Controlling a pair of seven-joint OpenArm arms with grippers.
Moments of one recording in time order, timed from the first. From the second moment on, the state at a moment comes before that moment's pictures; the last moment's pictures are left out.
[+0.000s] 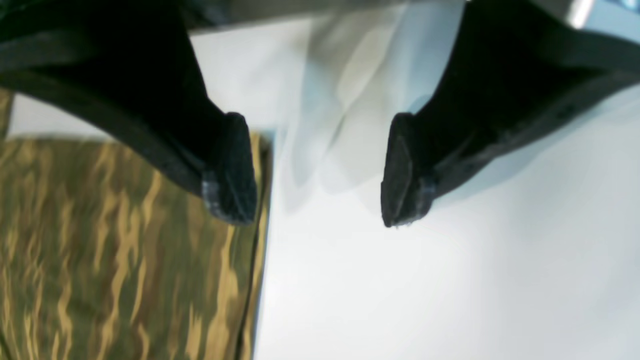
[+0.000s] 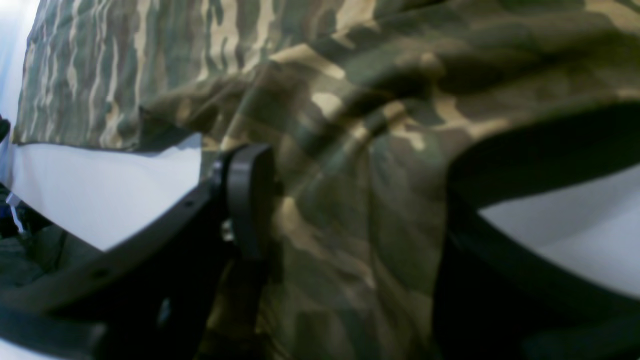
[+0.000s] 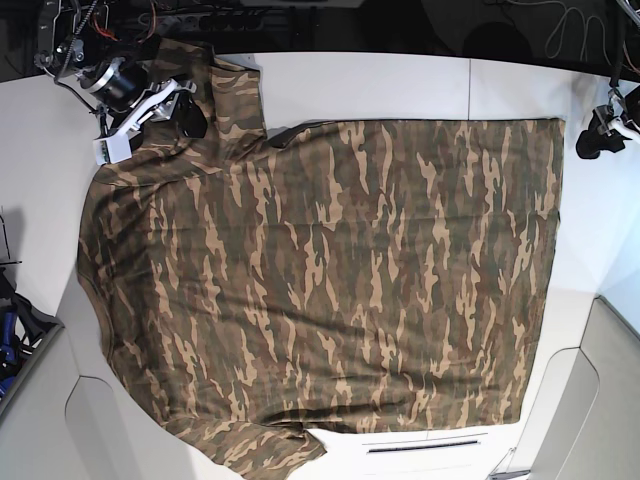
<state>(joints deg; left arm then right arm) 18.2 -34.8 -38.9 65.8 -58.1 -36.0 55.1 -28.4 9.9 12.0 96.9 37.0 26.0 -45.9</state>
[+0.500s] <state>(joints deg) 17.1 -35.7 -30.1 62.8 -71.0 -37.3 65.0 -28.4 9.9 12.0 96.9 37.0 26.0 -45.9</state>
